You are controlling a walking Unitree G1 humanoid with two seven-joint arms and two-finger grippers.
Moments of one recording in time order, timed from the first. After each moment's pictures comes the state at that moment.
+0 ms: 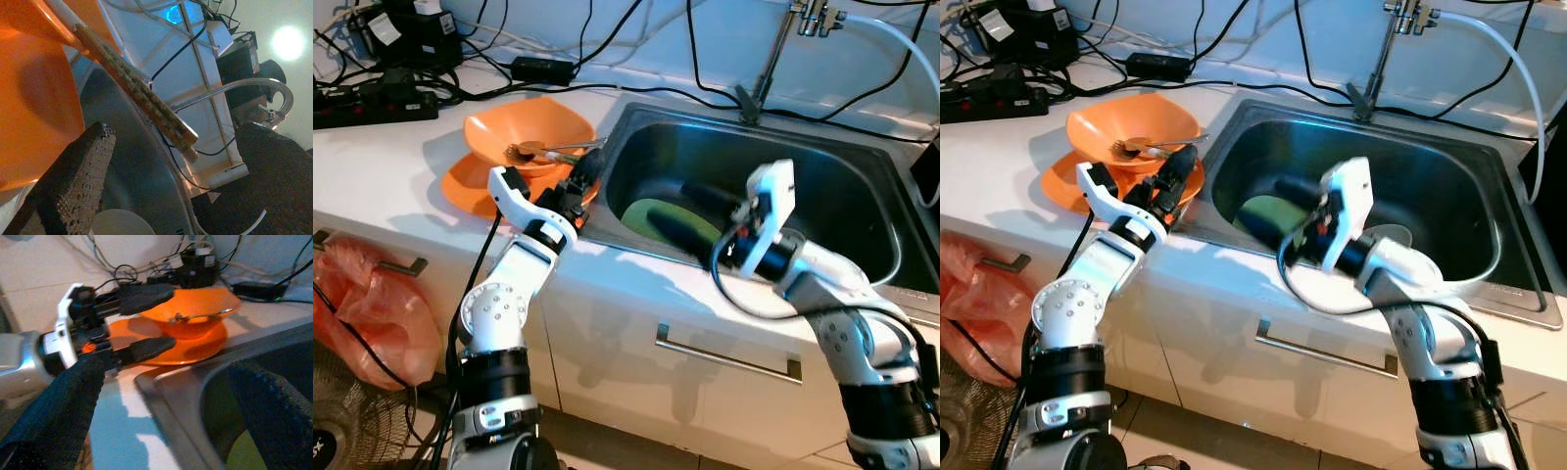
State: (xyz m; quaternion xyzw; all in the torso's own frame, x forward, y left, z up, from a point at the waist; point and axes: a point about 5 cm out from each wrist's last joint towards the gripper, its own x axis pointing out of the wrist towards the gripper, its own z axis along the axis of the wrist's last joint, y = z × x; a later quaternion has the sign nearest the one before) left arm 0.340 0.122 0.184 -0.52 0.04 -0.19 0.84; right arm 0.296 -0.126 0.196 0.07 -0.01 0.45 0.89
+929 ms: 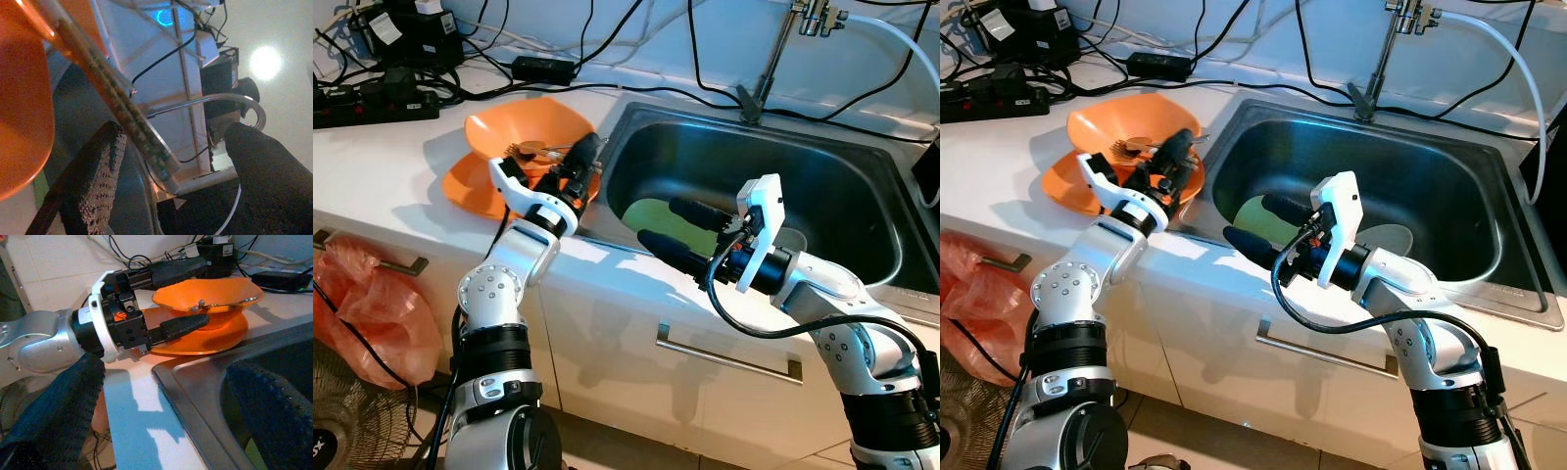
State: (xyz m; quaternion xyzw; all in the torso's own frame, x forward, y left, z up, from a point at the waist) left arm 0.353 0.120 0.192 -0.59 0.05 -0.20 0.78; right arm 0.289 -0.121 0.192 0.07 0.00 0.47 0.88
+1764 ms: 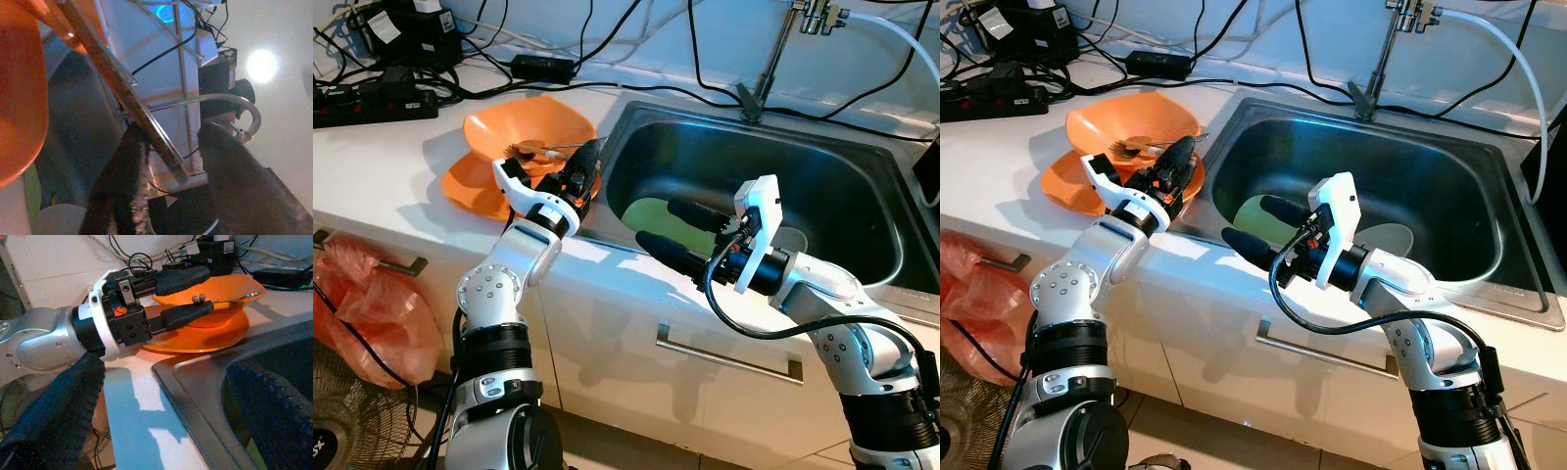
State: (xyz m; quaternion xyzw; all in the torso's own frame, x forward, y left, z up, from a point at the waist) left arm 0.353 0.119 0.193 -0.60 0.06 -0.21 0.77; right arm 0.289 -0.120 0.191 0.06 0.01 0.48 0.88
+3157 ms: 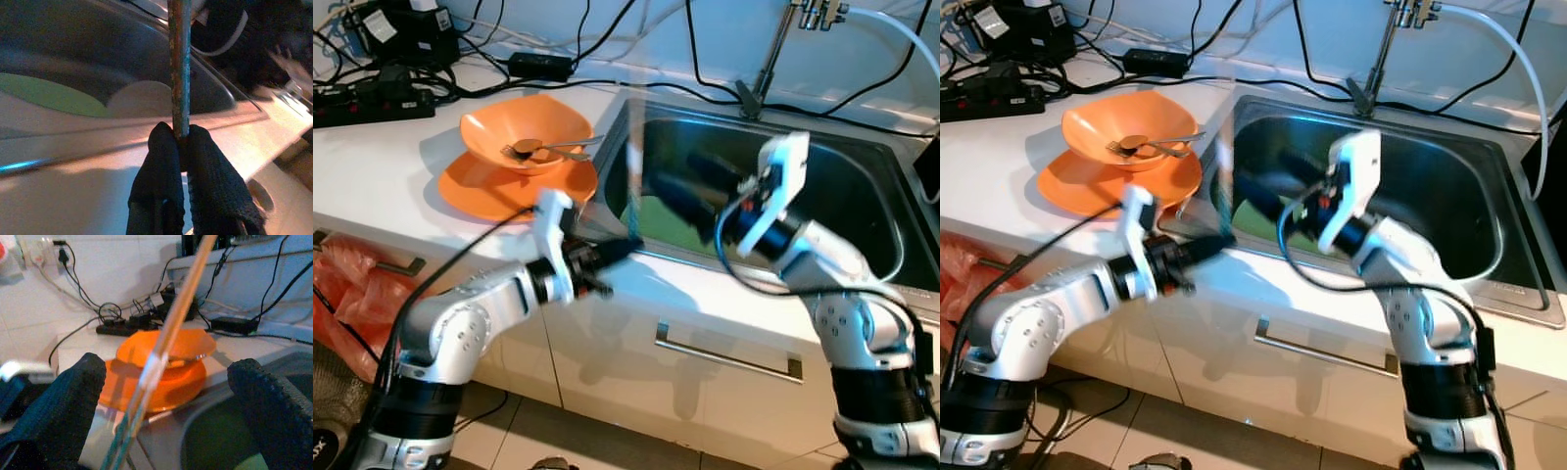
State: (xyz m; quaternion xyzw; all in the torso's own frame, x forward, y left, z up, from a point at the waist) left arm 0.286 0.112 0.172 -0.16 0.16 -0.46 0.86; right arm 0.309 -0.122 0.227 0.10 -0.08 0.41 0.90
